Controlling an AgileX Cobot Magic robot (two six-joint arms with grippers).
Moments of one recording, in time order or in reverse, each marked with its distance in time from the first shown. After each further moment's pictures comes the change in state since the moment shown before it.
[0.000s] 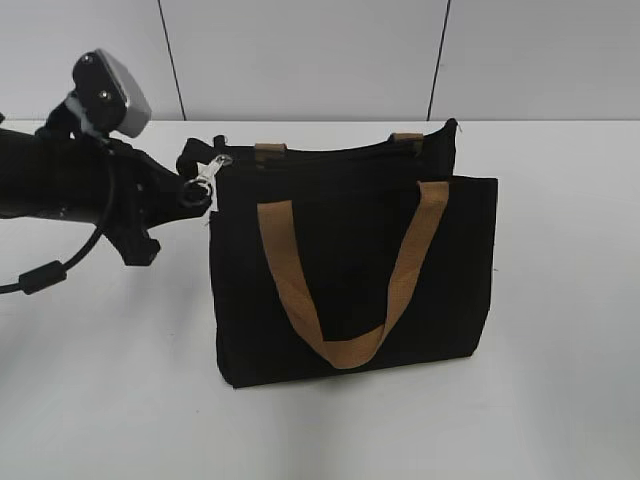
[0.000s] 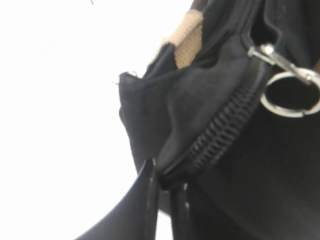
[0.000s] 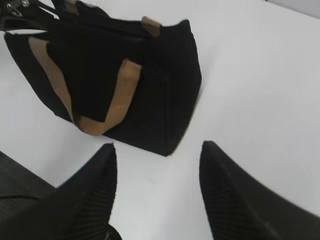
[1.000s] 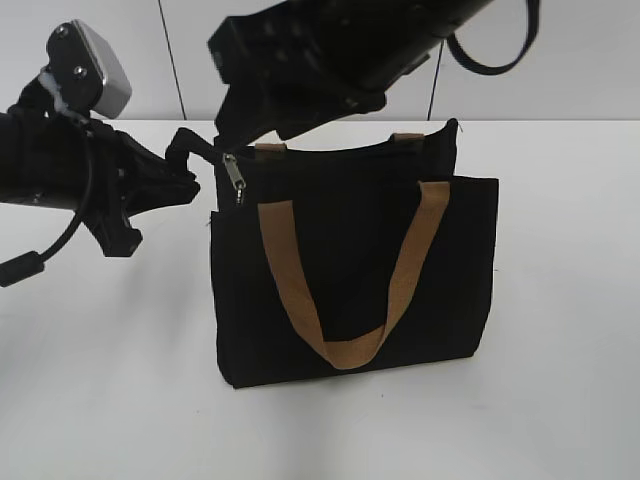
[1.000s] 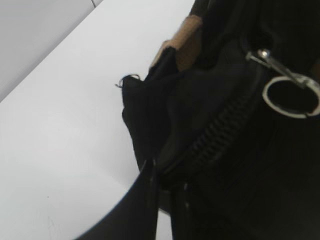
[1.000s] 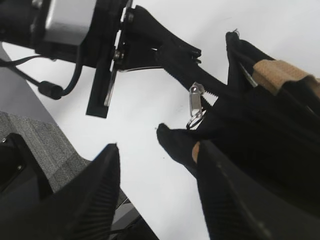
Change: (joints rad) left arm 0.000 -0.109 0.000 0.155 -0.008 -0.145; right arm 0.595 0.784 -0.438 0.018 -0.199 0.300
